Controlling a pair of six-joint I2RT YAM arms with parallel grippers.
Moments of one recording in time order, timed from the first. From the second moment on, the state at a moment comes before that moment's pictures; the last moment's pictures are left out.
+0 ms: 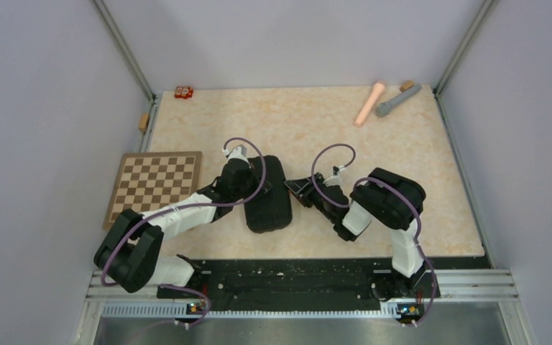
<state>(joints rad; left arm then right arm) -0.58 1.37 0.61 0.12 0.01 -0.88 0.80 2.01 0.48 1.37 0.18 1.37</state>
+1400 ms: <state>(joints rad) -0.56 1.24 0.60 -0.02 -0.16 -0.71 0.79 1.92 0.66 1.01 -0.27 1.35</state>
